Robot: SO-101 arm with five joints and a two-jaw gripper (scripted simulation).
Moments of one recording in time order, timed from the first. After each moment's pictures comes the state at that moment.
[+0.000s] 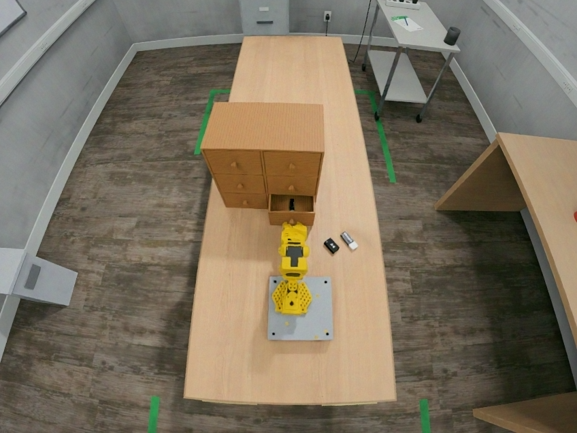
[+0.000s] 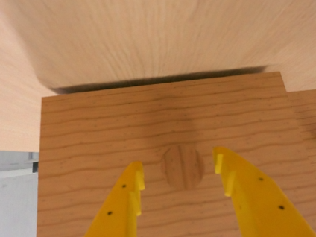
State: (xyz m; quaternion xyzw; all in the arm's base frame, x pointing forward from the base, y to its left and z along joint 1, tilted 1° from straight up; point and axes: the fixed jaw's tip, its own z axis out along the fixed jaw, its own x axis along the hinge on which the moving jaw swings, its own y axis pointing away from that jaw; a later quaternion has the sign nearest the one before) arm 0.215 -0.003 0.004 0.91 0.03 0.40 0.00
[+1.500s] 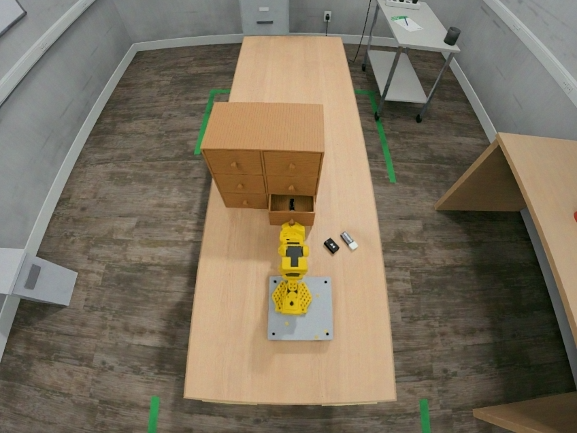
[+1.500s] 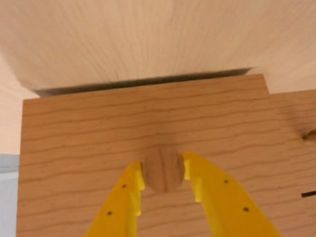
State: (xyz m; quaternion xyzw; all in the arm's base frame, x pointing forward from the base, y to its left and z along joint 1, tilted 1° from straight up) arm 0.215 0.005 0.004 0.91 0.04 0.40 -0.01
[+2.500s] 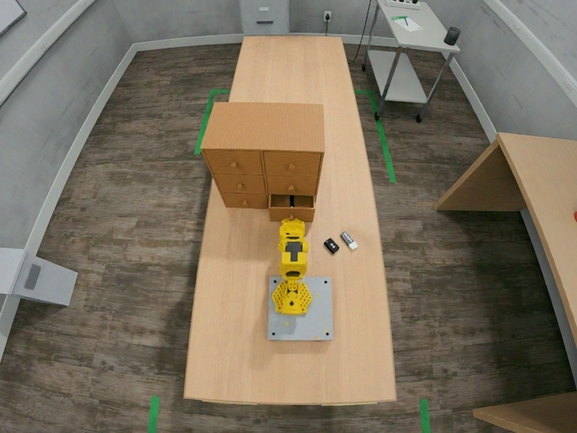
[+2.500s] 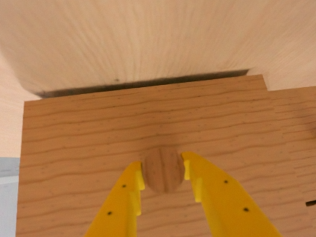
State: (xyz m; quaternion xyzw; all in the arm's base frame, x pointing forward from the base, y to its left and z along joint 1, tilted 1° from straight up) arm 0.229 0.006 0.004 0.92 0.04 0.39 -0.01
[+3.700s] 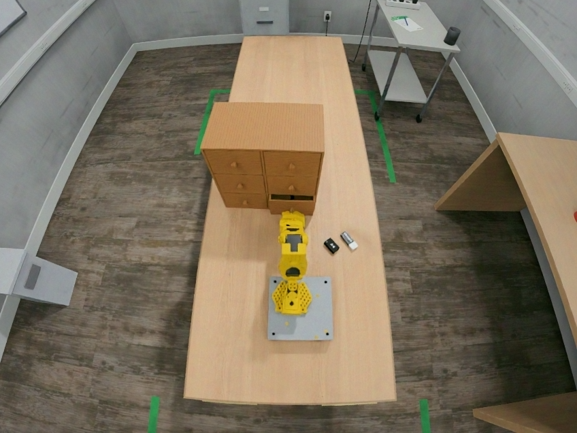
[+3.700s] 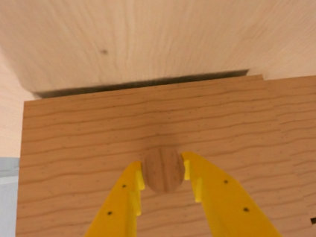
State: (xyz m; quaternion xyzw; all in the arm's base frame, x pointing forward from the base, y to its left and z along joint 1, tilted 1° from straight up) arm 0.254 0.007 0.004 0.92 0.03 0.39 -0.01
